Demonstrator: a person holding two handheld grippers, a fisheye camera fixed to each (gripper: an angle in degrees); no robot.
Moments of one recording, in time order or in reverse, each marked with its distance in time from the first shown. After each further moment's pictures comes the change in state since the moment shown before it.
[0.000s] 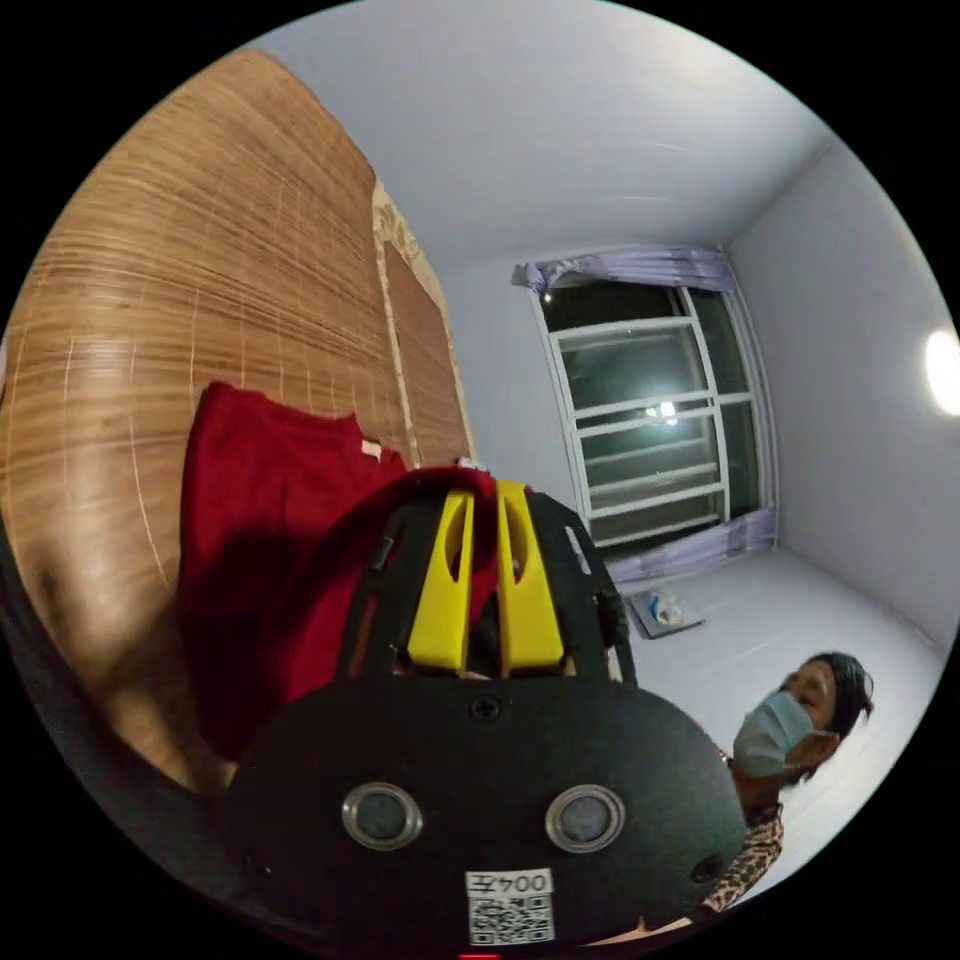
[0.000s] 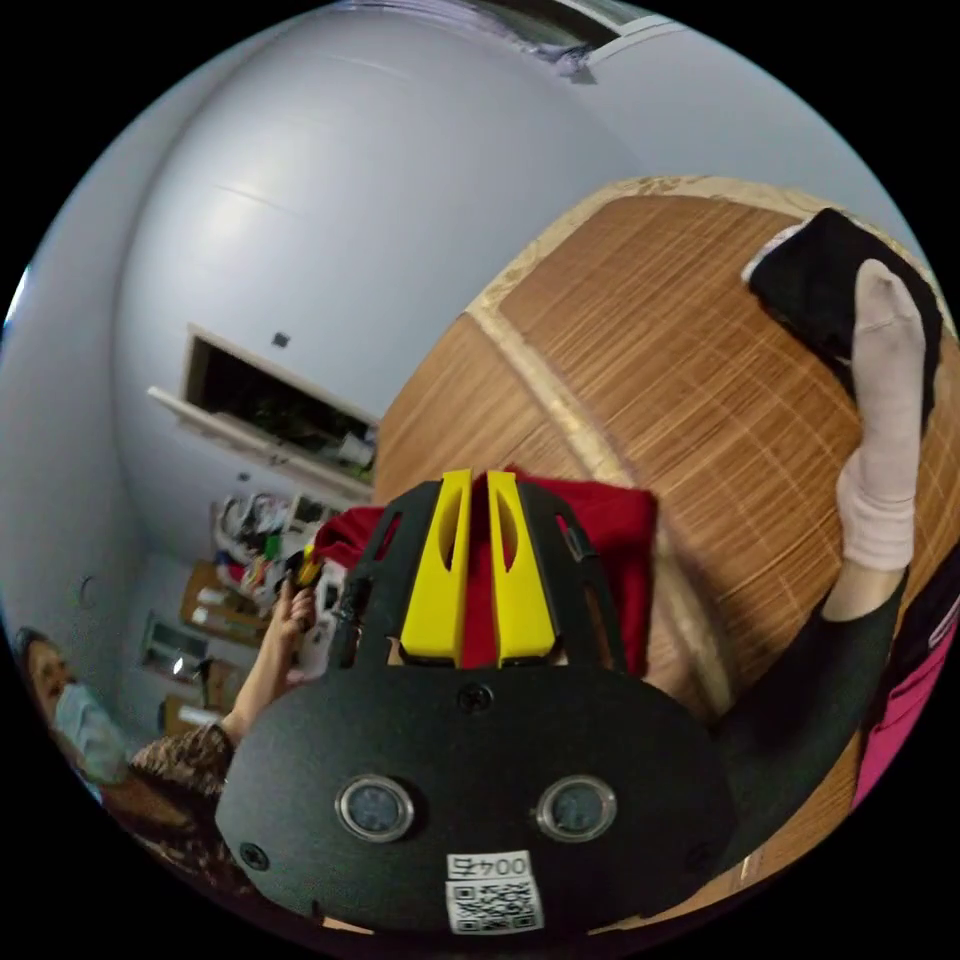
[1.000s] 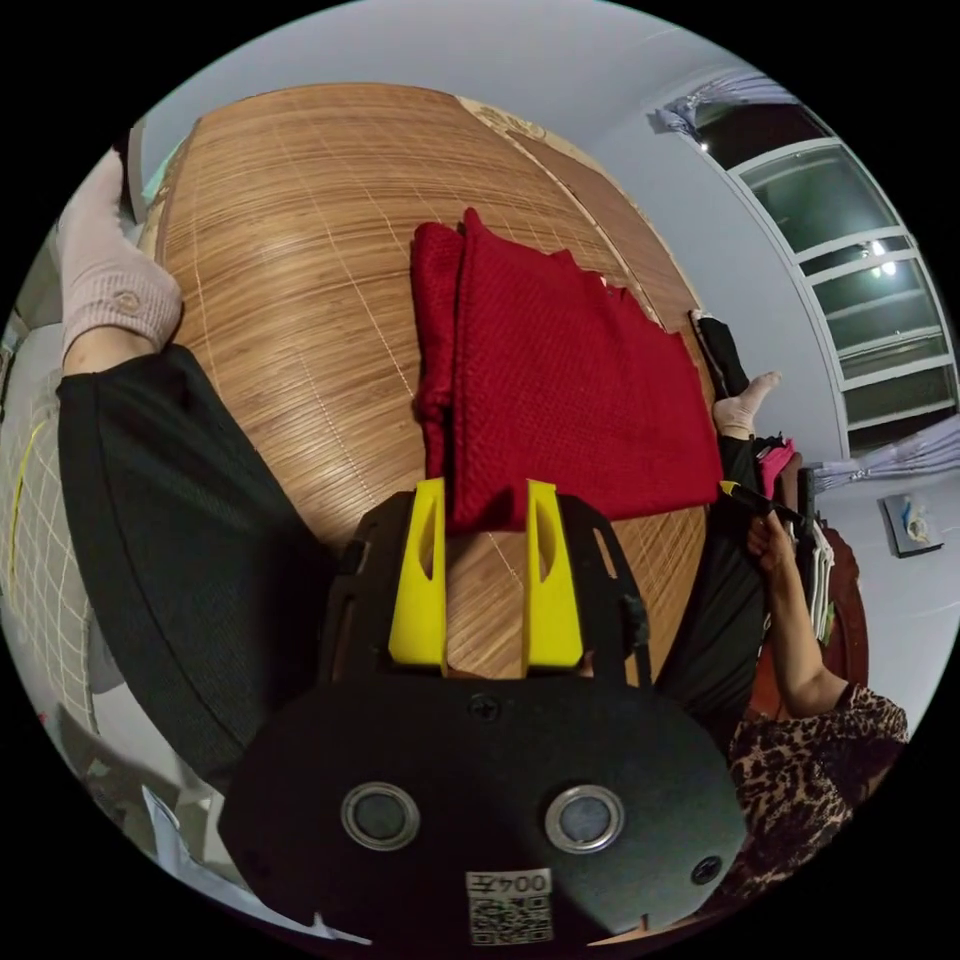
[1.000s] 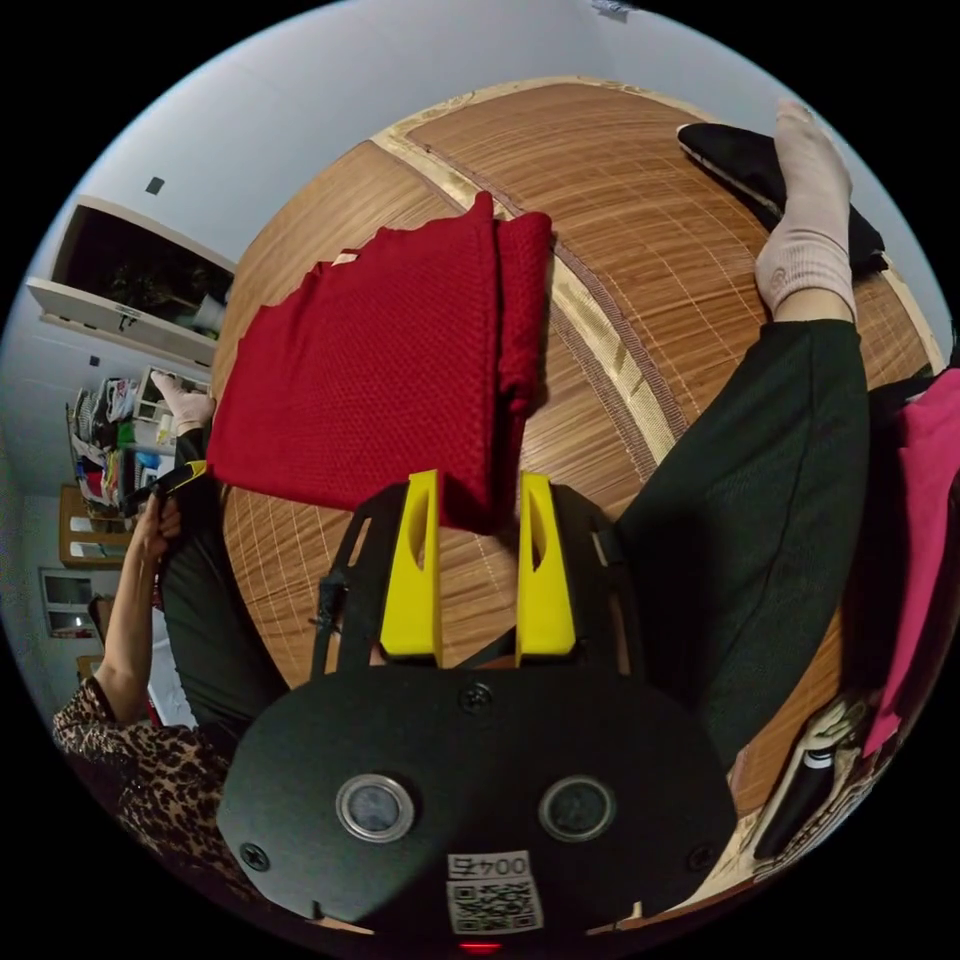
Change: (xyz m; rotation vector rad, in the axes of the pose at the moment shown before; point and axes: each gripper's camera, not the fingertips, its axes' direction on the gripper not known) left arm 0.022 0.125 0.087 -0.326 -0.732 0.196; right arm 0.023 0.127 0.112 -0.384 0.436 -0.059
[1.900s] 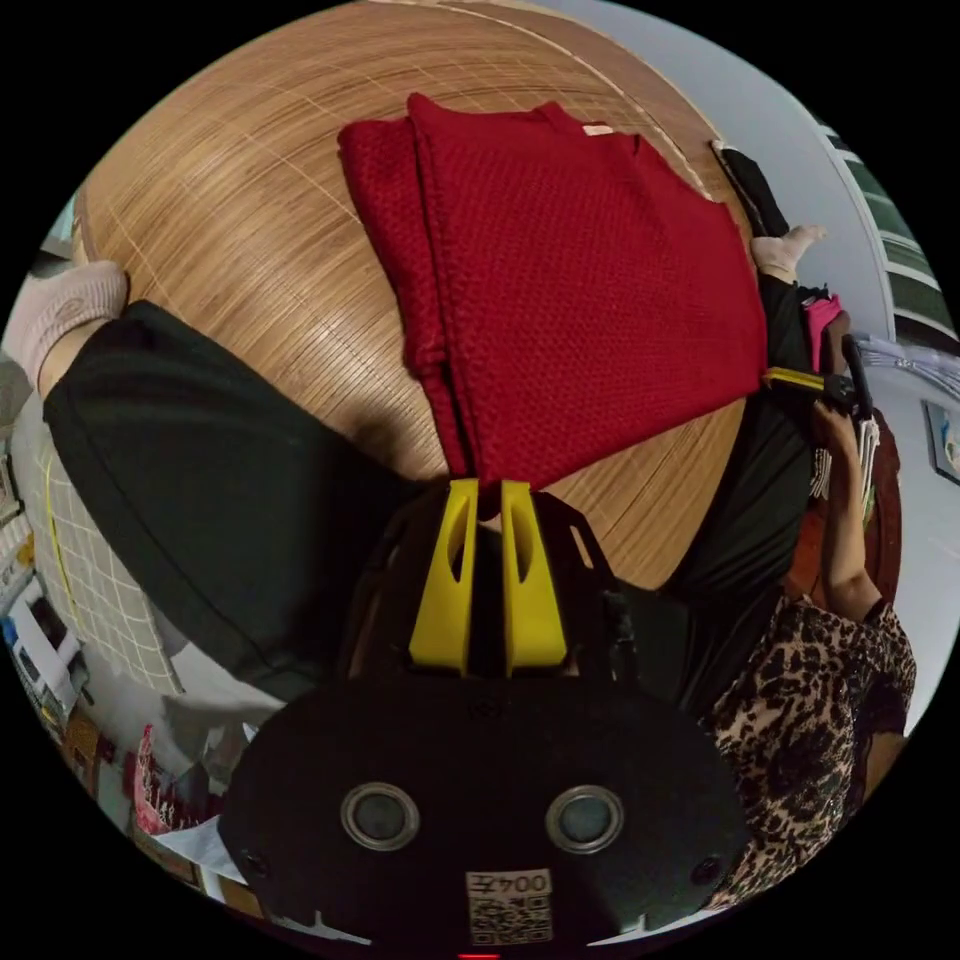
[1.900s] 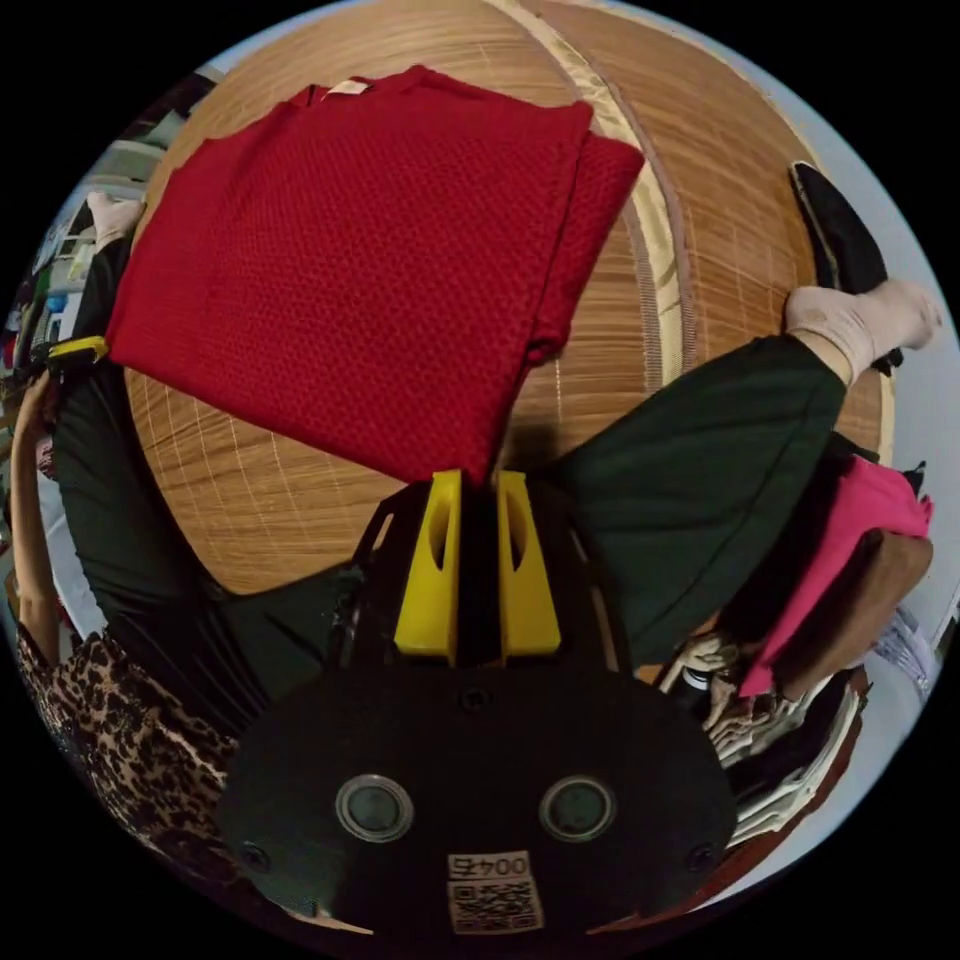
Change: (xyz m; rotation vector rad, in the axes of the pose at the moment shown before) left arm 0.043 0.014 0.008 -0.404 -0.183 0.145; right arm -0.060 0.008 0.041 -0.424 0.367 -0.219
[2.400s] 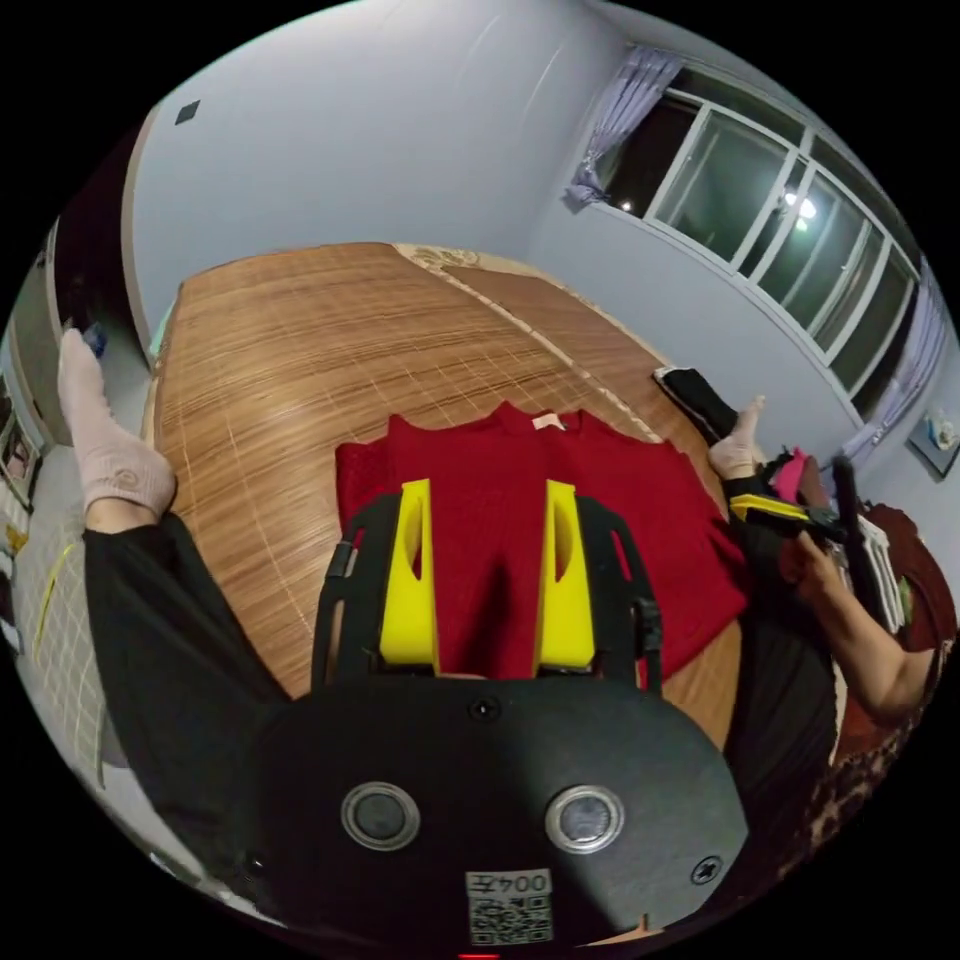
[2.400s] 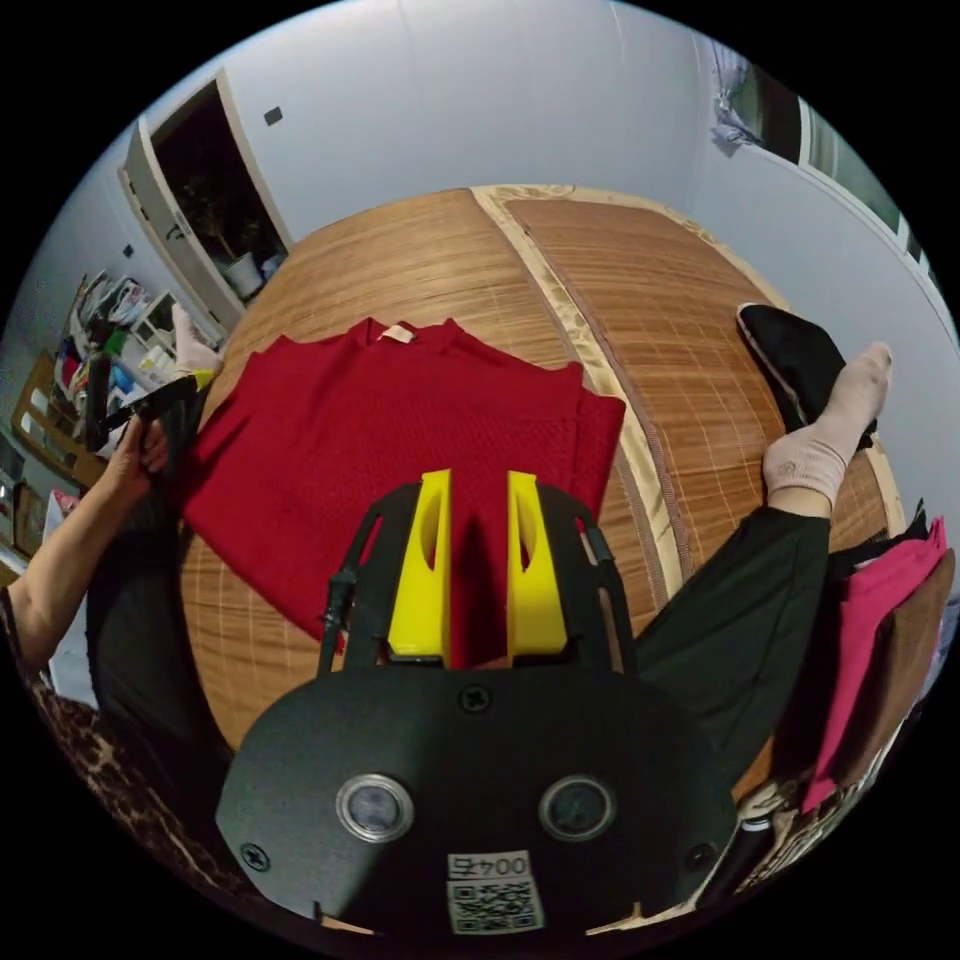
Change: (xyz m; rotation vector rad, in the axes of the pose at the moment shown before) left arm 0.054 -0.026 0.019 0.817 -0.087 -0.053; right arm 0.002 0.013 -0.037 0.674 -0.081 0.021
